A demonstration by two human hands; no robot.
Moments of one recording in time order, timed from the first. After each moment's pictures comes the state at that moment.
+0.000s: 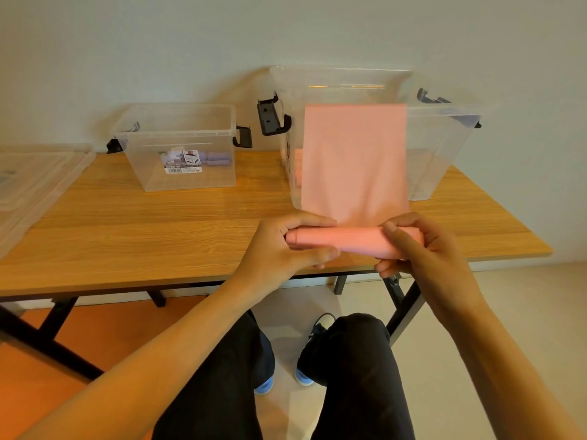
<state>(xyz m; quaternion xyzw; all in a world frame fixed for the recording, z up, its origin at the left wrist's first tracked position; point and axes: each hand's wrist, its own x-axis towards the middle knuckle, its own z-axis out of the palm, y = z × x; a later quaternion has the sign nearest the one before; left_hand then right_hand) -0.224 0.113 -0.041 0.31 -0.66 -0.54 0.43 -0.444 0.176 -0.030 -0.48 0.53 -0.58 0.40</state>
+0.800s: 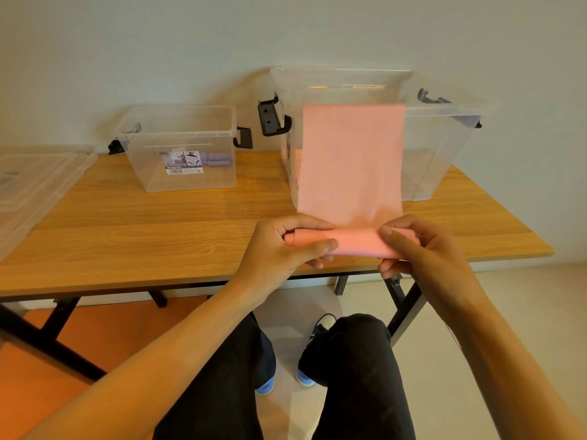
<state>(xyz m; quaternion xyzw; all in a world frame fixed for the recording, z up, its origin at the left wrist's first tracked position) -0.226 0.117 -0.039 0.31 -0.62 -0.57 0.45 -0.448 0.174 -0.028 -0.48 0.52 -0.56 0.44</state>
